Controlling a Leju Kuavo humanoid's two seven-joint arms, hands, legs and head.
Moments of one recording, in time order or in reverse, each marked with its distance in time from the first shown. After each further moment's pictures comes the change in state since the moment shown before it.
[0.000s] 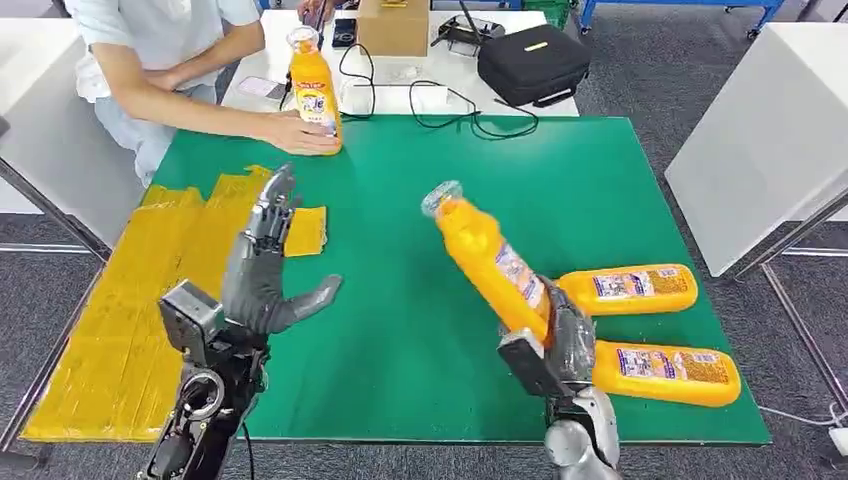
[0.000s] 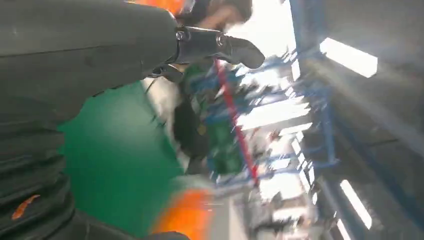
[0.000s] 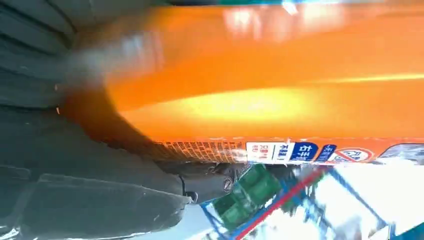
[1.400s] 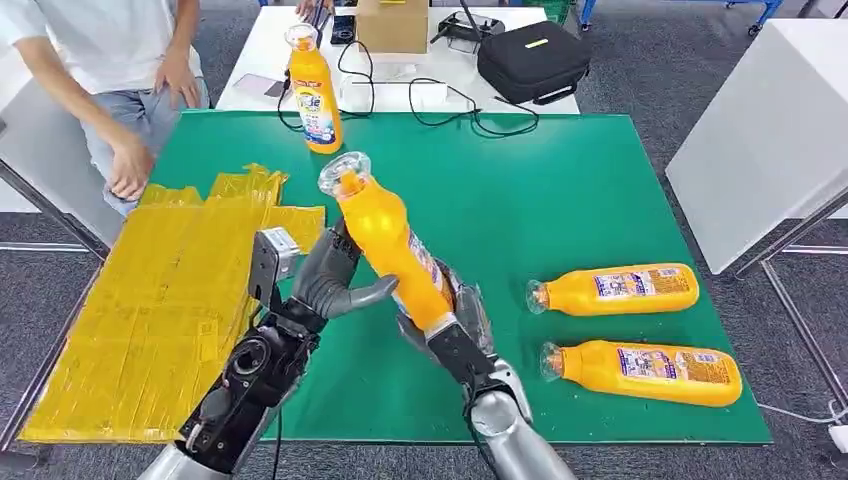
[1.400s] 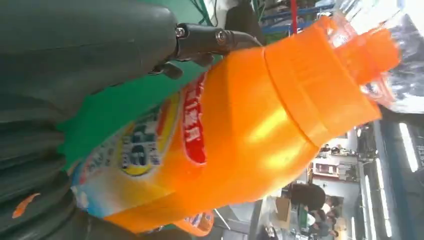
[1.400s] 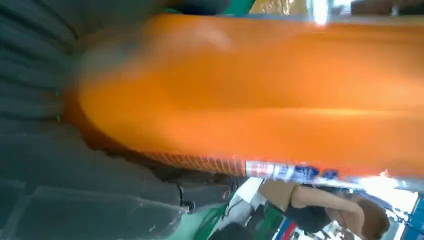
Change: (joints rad) left arm -0.178 0.003 -0.145 0.313 0.282 -0.105 0.134; right arm -0.186 0.117 0.322 0.241 -0.274 0.192 -0.124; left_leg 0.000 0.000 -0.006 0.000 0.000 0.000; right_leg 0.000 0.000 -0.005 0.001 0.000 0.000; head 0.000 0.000
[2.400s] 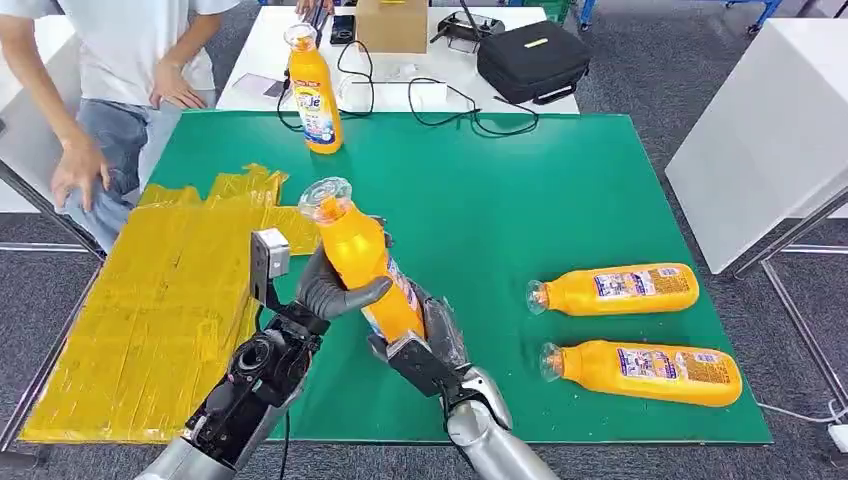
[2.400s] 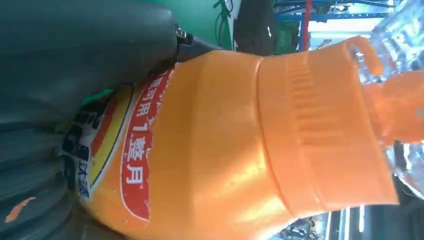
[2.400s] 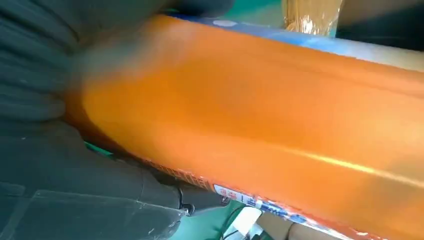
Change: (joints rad) left arm -0.018 -0.001 0.000 0.114 0.124 -0.029 -0.069; right arm -0.043 0.030 0.117 0.147 -0.010 -0.049 -0.011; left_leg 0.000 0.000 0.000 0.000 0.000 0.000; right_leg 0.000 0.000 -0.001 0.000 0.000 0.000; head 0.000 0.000
